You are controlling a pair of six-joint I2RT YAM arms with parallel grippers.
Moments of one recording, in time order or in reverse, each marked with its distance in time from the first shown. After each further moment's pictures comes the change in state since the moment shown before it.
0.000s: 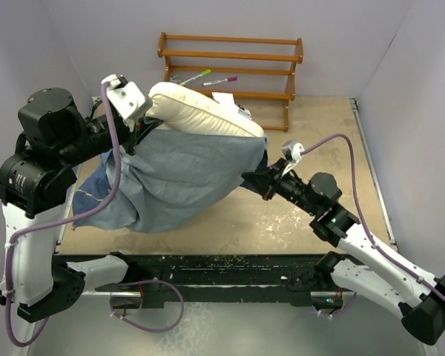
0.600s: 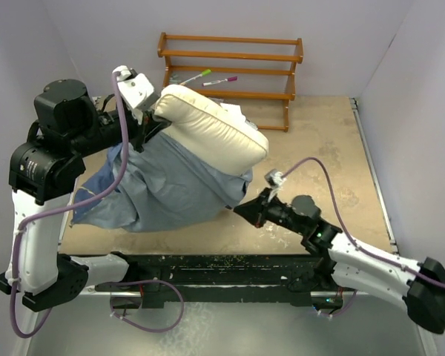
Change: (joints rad) left arm -0.006 0.055 0.019 -0.032 0.031 -0.074; right arm 0.107 -0.056 -0.412 0.239 0.032 0.206
